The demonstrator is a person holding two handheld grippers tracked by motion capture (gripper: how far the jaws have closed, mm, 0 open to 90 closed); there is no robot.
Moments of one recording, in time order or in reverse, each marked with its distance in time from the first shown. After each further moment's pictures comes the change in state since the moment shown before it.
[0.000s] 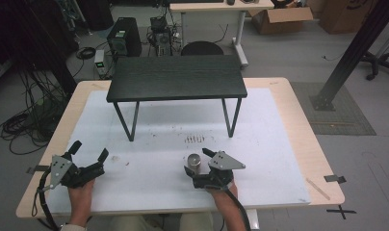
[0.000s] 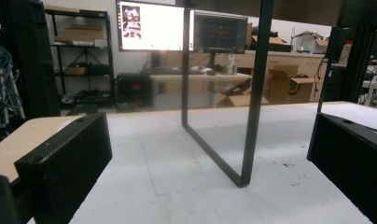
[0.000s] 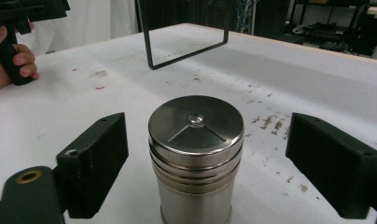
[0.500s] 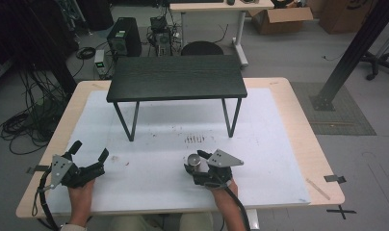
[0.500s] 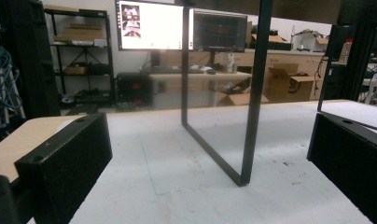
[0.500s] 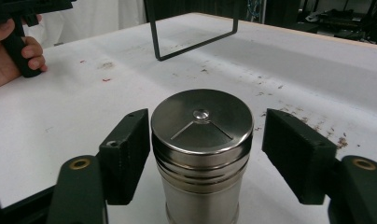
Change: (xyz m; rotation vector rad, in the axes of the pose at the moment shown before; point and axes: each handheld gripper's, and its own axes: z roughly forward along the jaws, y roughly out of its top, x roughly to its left) left arm -0.001 0.000 0.001 0.004 -0.001 0.005; right arm -0.003 0.002 0.004 0.045 0.041 0.011
